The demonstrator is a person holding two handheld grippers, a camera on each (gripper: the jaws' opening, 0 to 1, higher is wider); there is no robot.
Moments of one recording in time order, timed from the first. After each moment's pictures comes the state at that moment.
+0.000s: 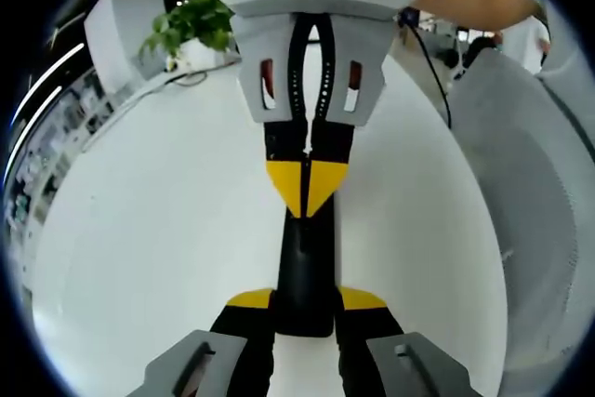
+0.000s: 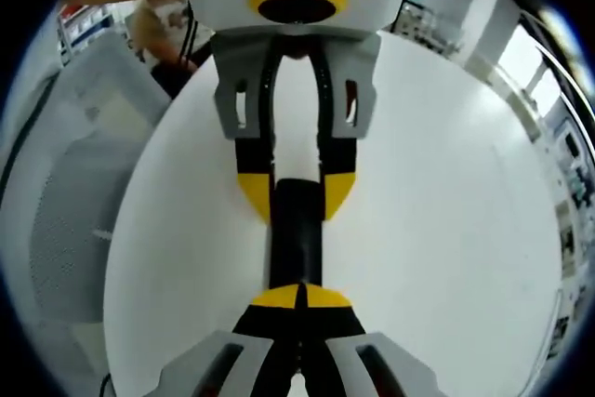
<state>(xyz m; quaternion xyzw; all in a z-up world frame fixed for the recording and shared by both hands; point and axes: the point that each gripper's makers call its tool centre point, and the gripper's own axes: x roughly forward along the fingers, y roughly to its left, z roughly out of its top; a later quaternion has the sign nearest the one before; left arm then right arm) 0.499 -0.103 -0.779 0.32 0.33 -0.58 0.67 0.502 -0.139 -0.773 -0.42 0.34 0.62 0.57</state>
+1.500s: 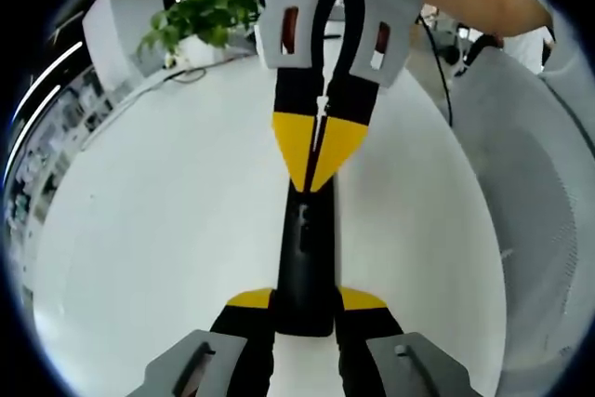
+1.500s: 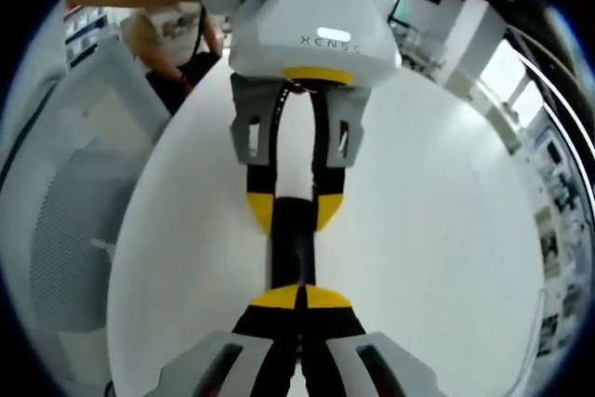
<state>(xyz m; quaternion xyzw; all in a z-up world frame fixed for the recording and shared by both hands) 0.499 -0.103 -0.779 0.33 0.34 -0.58 0.67 0.499 -0.143 -0.745 -0.42 0.30 0.60 0.61</state>
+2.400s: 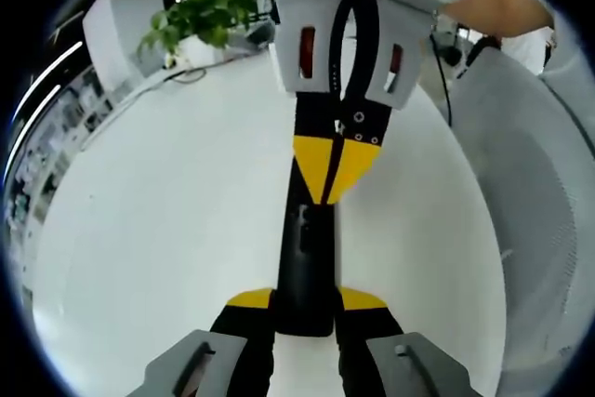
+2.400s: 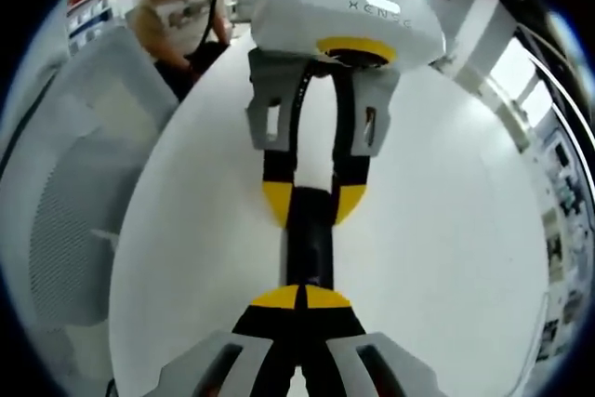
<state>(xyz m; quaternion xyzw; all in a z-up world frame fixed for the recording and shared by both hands) 0.500 -0.103 -0.779 0.33 0.34 -0.58 0.67 0.490 -0.142 -0.762 -0.44 0.31 0.61 0.58</state>
